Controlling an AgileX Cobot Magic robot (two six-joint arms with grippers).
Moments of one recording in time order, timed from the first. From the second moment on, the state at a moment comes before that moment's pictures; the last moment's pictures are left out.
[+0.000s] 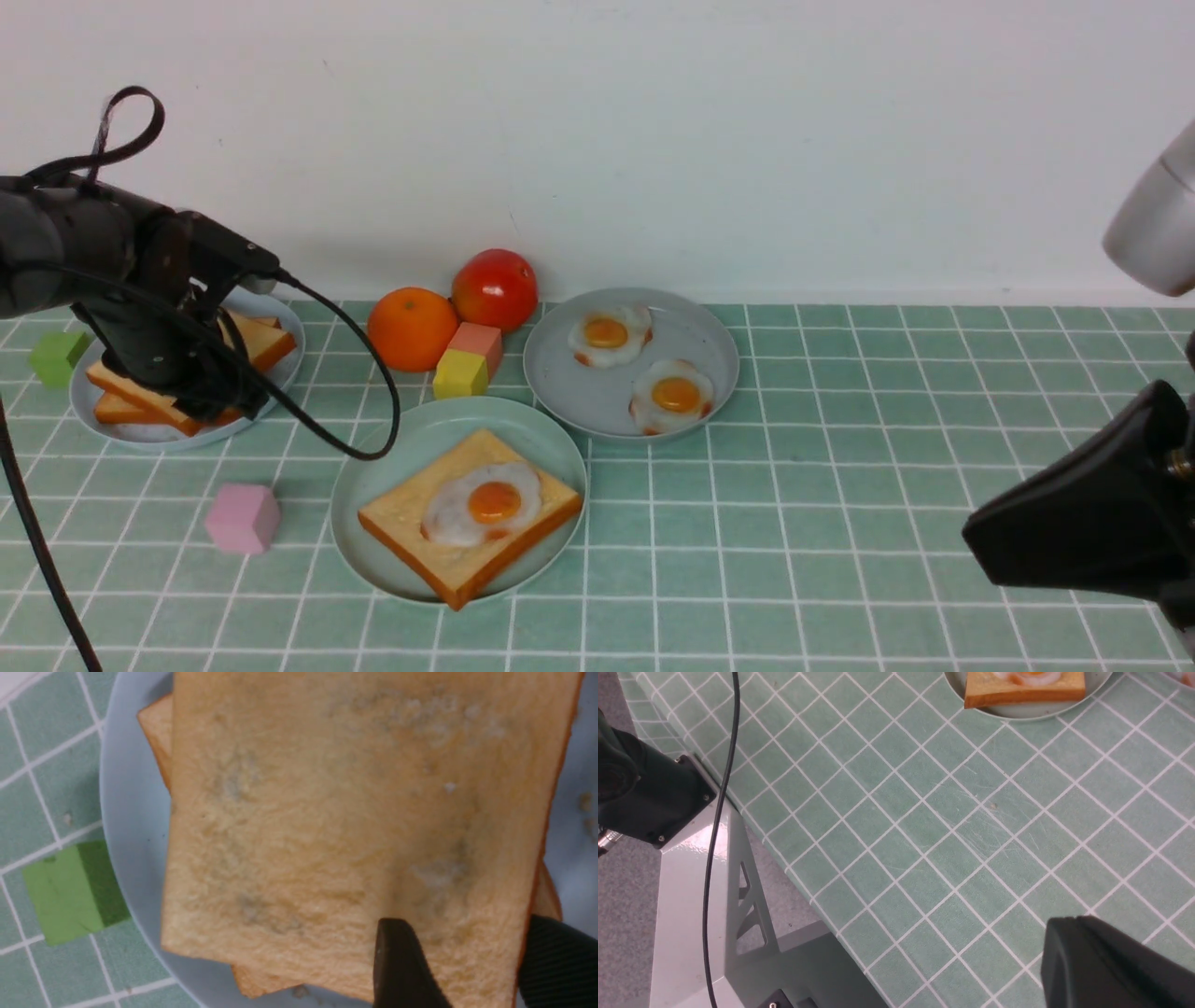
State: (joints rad) right arm 0.53 1.01 -1.16 0.45 1.17 -0.29; left arm -0.01 2.04 -1.42 0.36 0.58 0.18
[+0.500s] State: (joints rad) right arm 0.53 1.01 -1.16 0.51 1.20 -0.29; left arm -0.02 2.04 -1.43 0.33 0.60 0.18
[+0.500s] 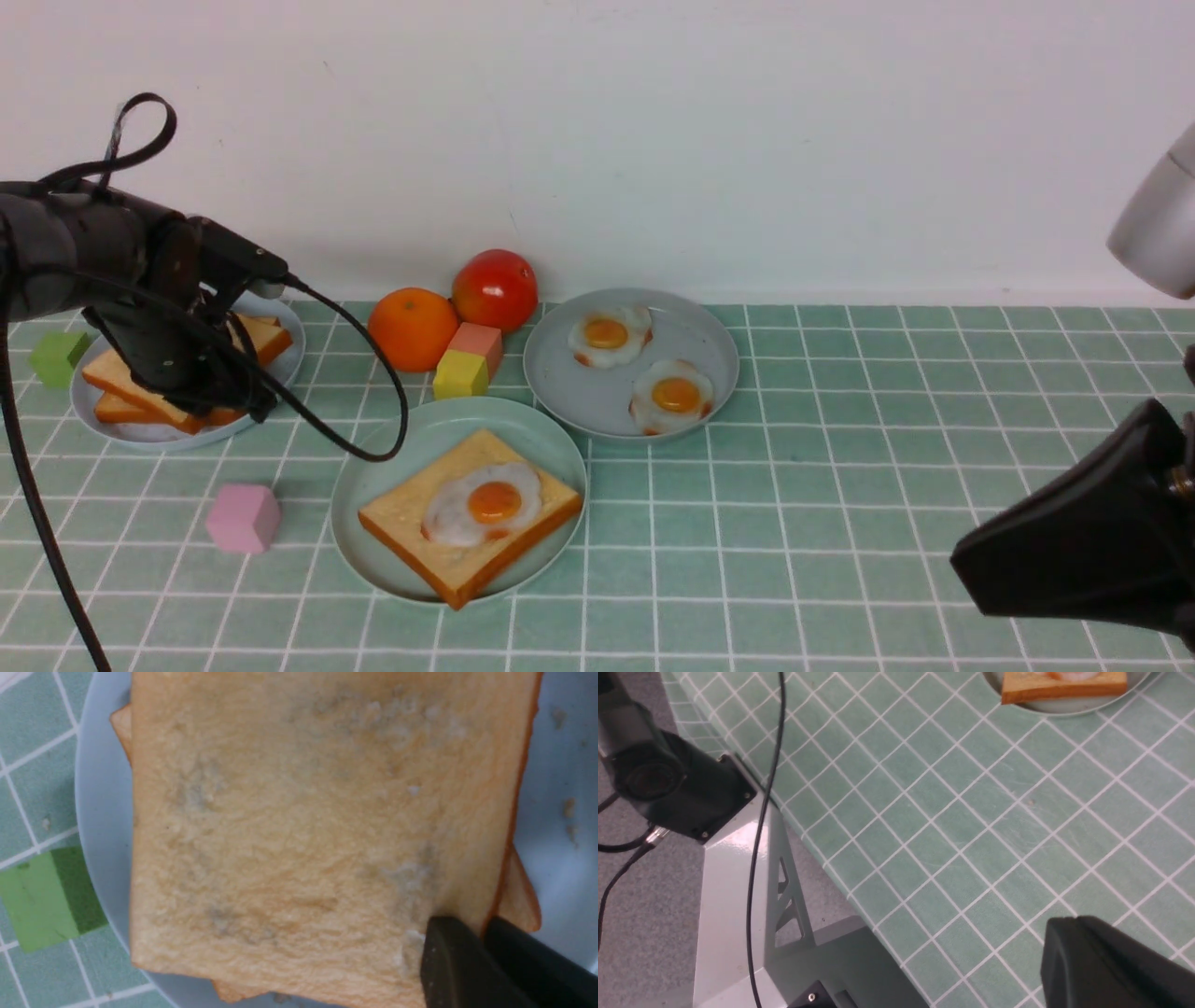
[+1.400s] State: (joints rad) right arm 0.53 0.76 -1.16 0.44 1.25 -0.27; left arm -0.62 1.68 -1.14 0.27 0.77 -0.08
